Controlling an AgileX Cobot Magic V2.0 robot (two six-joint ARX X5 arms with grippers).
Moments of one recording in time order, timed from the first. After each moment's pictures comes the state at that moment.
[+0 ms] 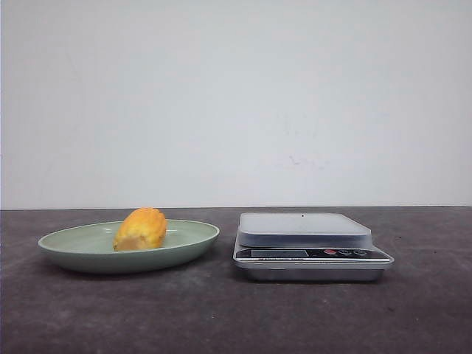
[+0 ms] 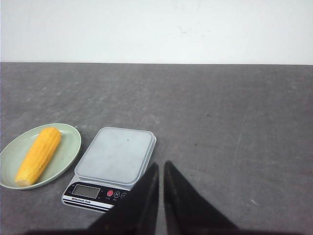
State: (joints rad) left arm -0.80 0.35 0.87 -0.80 -0.50 -0.41; right arm 0.54 0.32 0.96 -0.93 0.24 0.25
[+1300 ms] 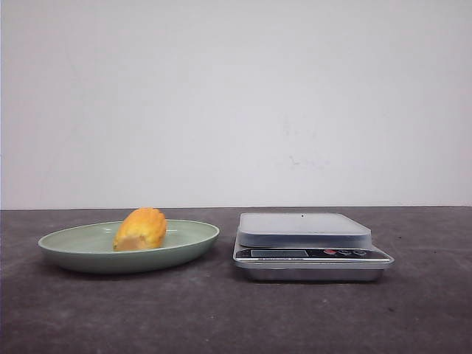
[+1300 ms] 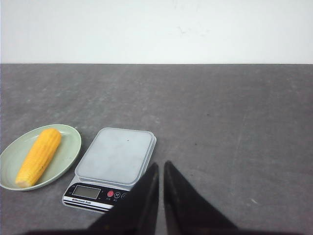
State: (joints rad) left arm -0.02 0.00 0.03 -0.18 -0.07 -0.18; right arm 0.54 0.32 0.96 -0.93 0.24 0.25
